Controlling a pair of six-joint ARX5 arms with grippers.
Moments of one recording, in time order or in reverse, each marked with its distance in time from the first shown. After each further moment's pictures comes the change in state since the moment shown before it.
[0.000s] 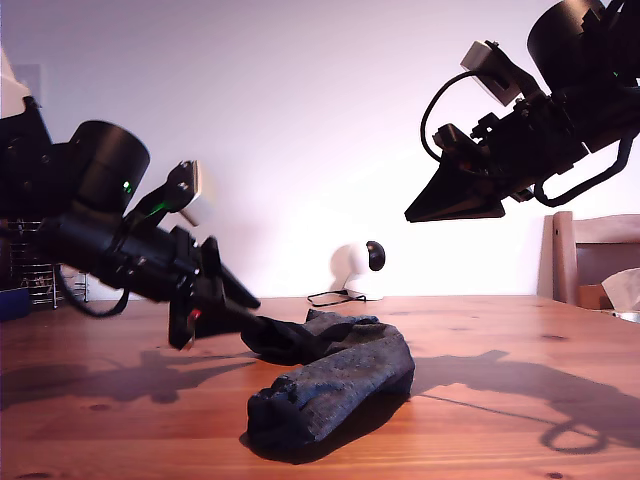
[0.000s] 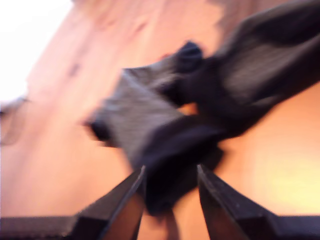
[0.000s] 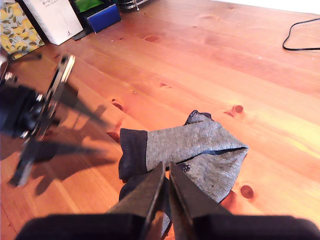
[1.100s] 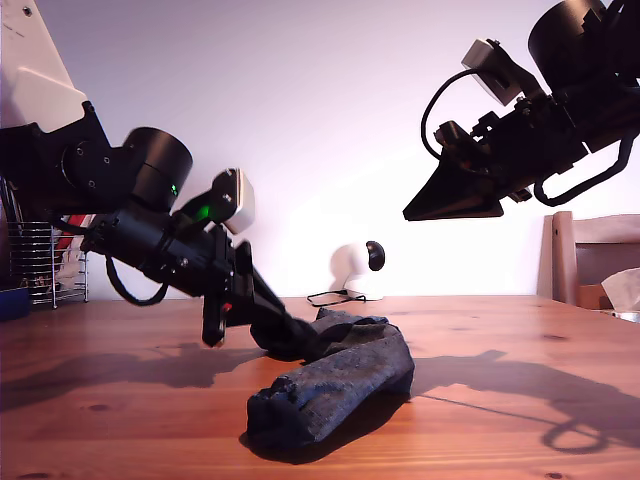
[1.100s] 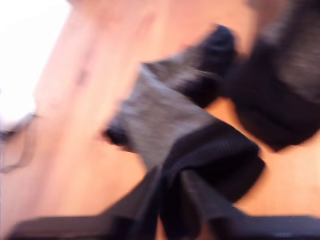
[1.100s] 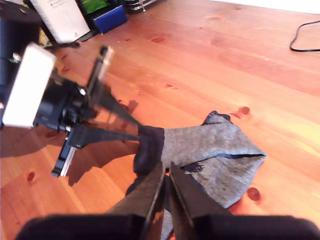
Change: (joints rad) left arm -0.039 0.101 0.188 -0.164 -0.058 0.096; right arm 0.000 0.000 0.000 0.002 -0.024 0.001
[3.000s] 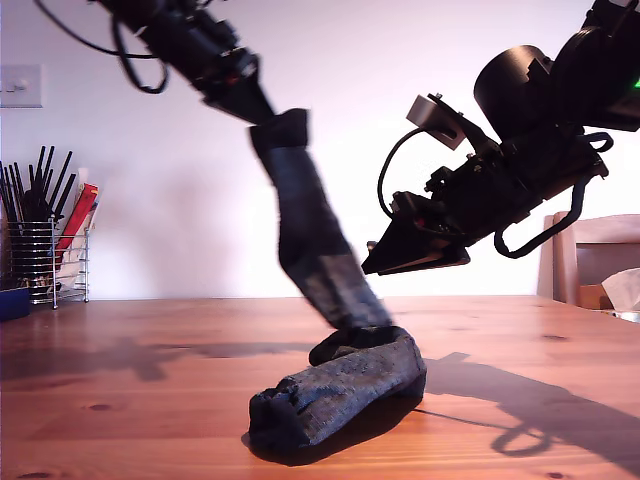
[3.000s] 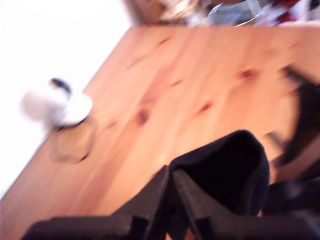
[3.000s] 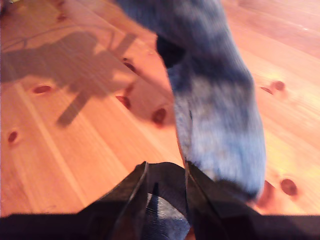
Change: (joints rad) left arm 0.010 -0.285 0.498 -0.771 -0.056 -0.414; right arm 0.118 0.124 0.000 0.034 0.105 -0.108
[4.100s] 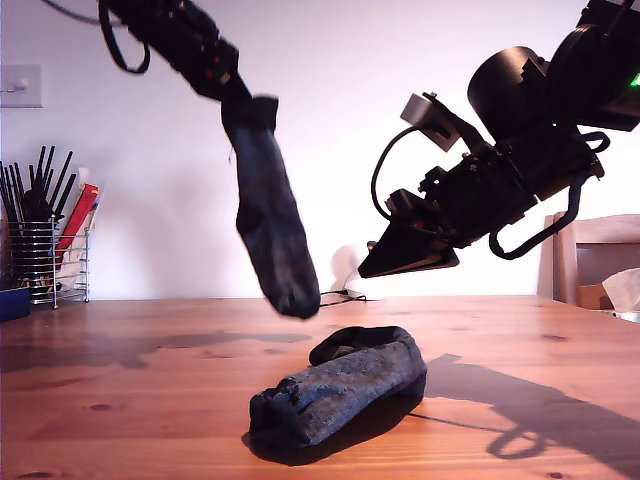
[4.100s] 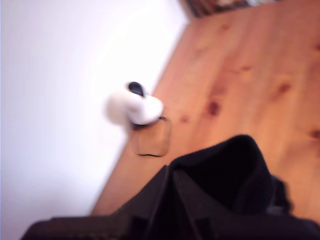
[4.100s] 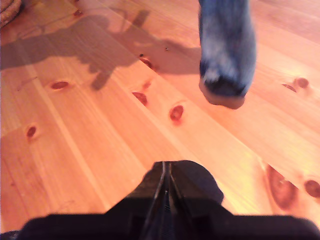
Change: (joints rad) left arm 0.031 0.000 0.063 0.071 -0.110 0.175; right arm 0.015 0.000 0.000 -0.021 -0.030 0.003
